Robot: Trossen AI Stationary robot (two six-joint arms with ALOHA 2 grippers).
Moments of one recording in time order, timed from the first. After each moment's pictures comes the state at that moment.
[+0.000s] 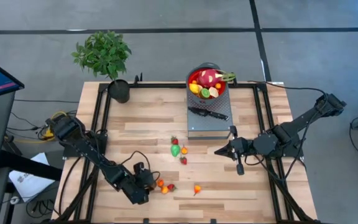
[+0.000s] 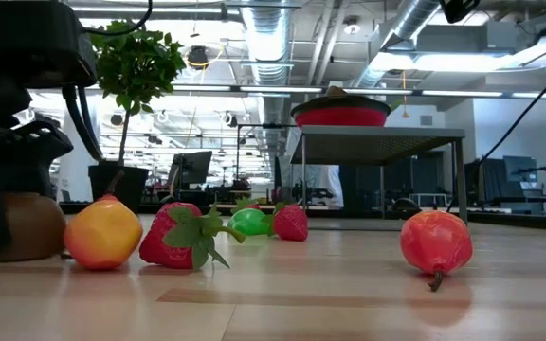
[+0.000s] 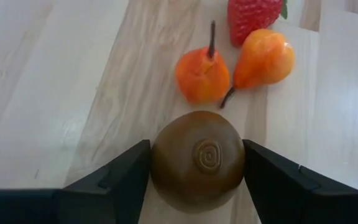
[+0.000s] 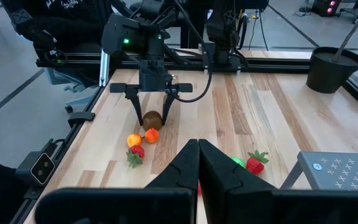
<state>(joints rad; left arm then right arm) -0.74 1.73 0.80 -0.17 -0.44 -0.90 0.54 0.97 0.73 -0.12 0.45 0.18</state>
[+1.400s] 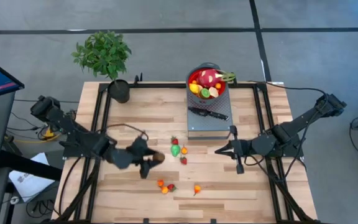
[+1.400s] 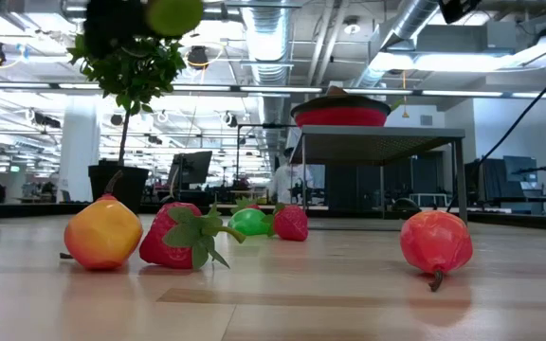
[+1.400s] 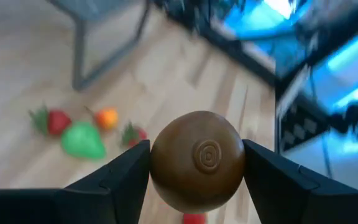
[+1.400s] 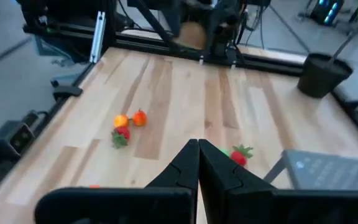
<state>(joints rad) -0.54 1.22 0.80 -0.14 -0.58 -0.86 0.53 0.97 0.73 -0.18 0.45 0.07</state>
